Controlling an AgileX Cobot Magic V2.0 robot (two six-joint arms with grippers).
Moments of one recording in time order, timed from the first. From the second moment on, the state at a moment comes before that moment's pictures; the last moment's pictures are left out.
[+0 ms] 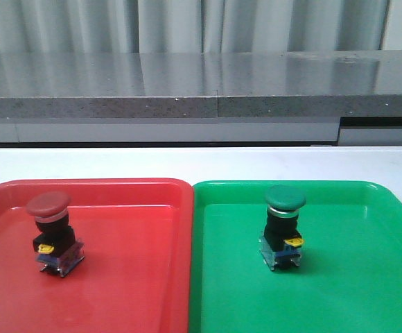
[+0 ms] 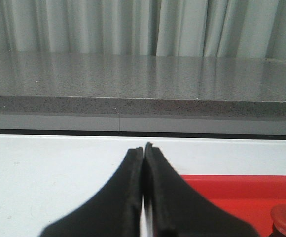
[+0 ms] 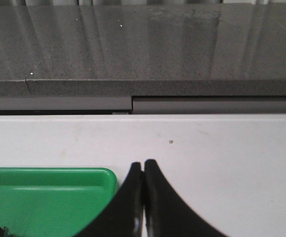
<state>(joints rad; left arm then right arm) -0.03 0.00 0.00 -0.06 0.08 -0.05 0.09 0.30 -0.40 -0.23 0.38 0.28</state>
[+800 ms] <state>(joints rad) -0.03 0.00 0.00 -0.06 0.07 -0.05 -0.06 -0.01 0.03 -0.04 -0.02 0.09</state>
